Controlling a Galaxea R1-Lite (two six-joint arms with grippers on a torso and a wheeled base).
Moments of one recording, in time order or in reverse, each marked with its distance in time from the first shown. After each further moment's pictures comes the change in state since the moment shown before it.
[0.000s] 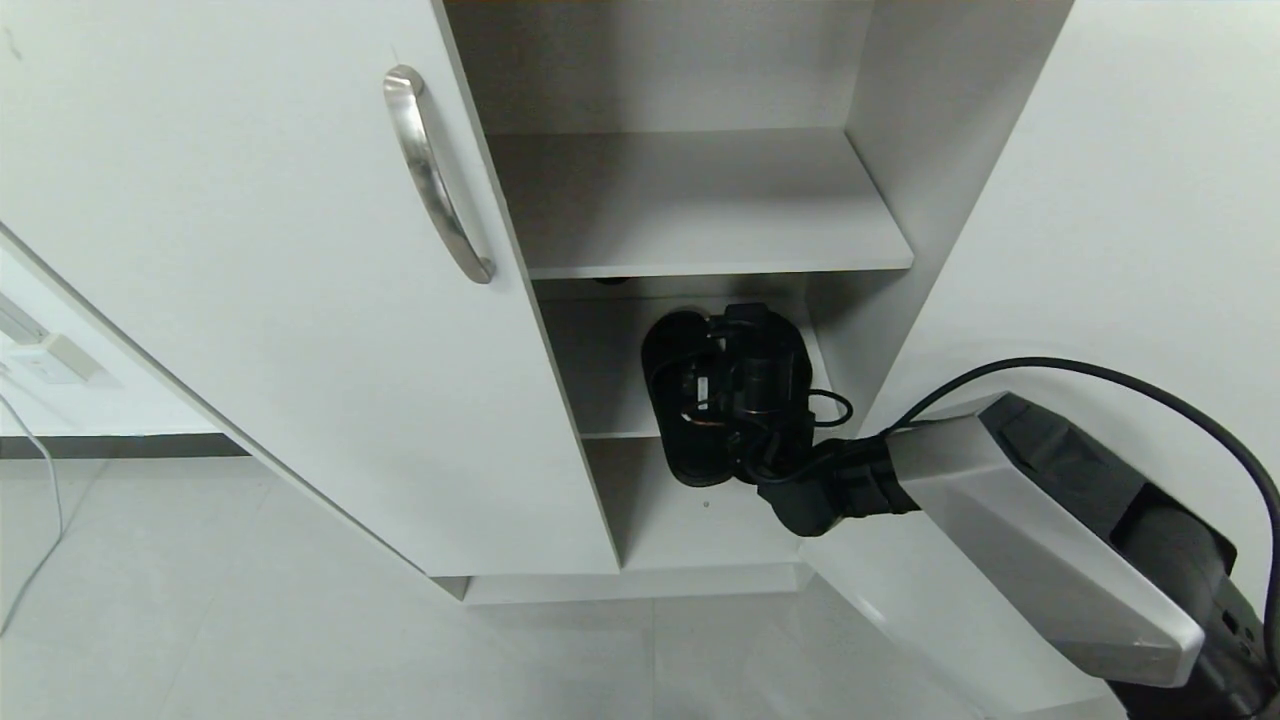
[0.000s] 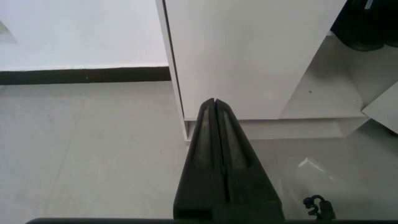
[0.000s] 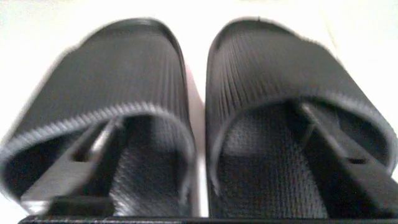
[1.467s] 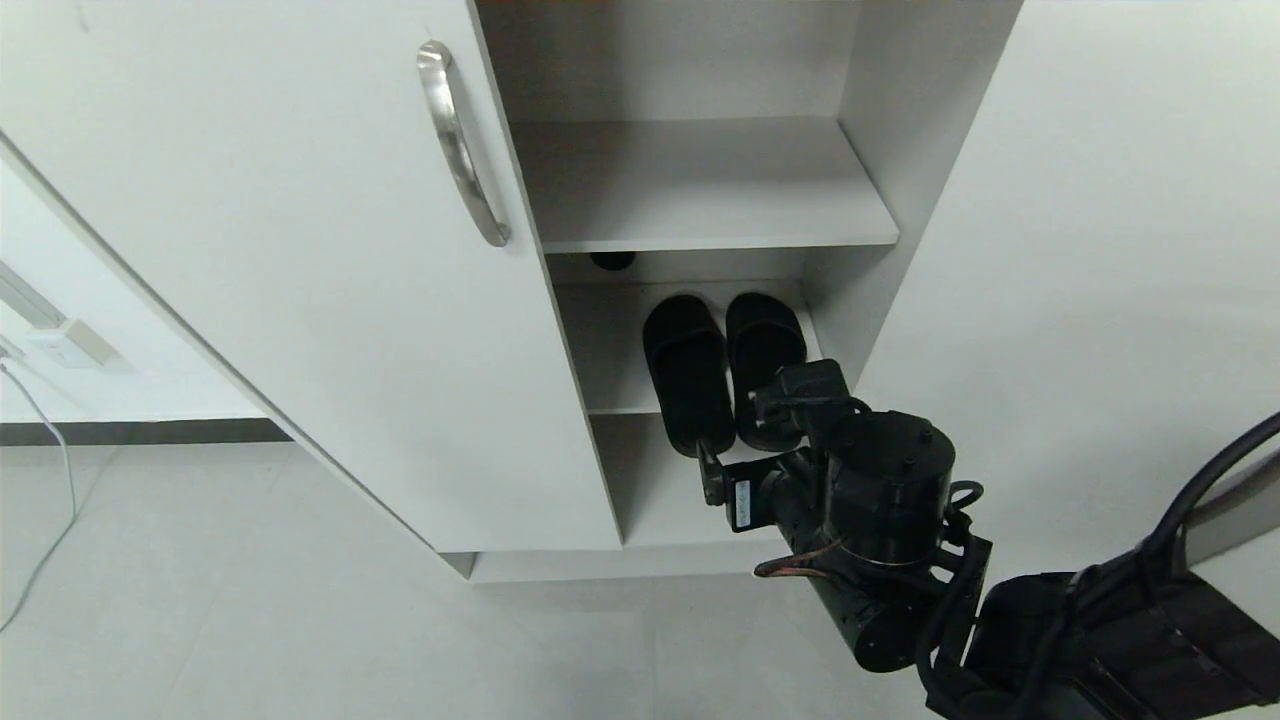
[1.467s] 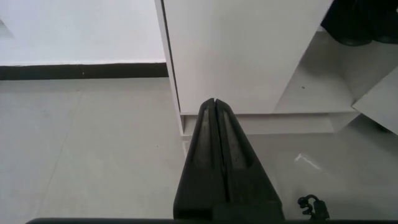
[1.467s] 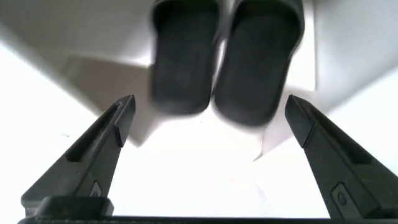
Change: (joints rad) left arm 0.000 0.000 0.000 -0.002 -0.013 -0.017; right arm 0.236 -0.532 0.924 -0.315 -0.005 0.006
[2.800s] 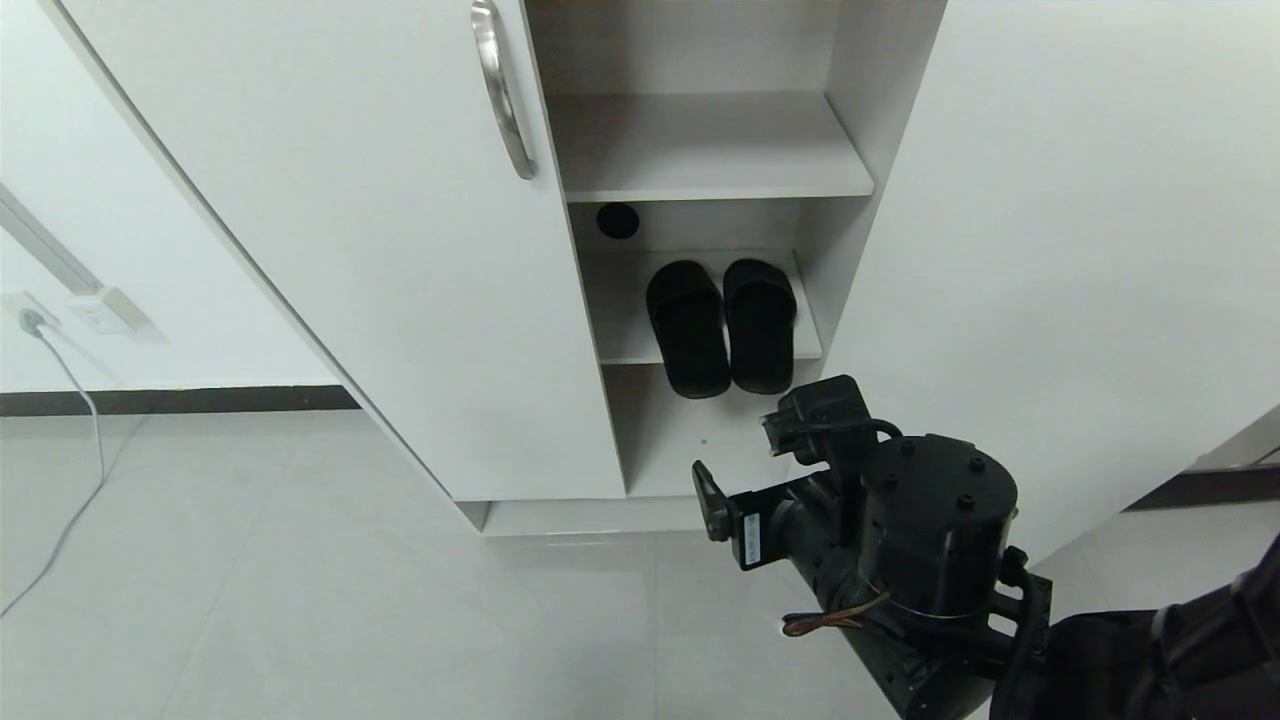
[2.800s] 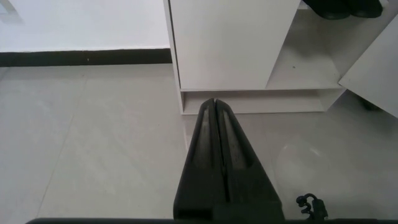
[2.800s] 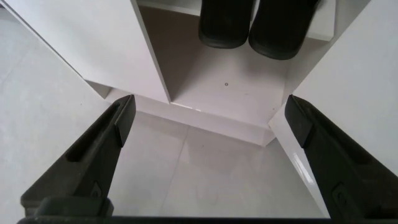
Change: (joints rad) left arm 0.000 0.000 0.000 0.000 -0.009 0.004; right arm 0.061 -0.087 0.094 0.002 0.021 -0.004
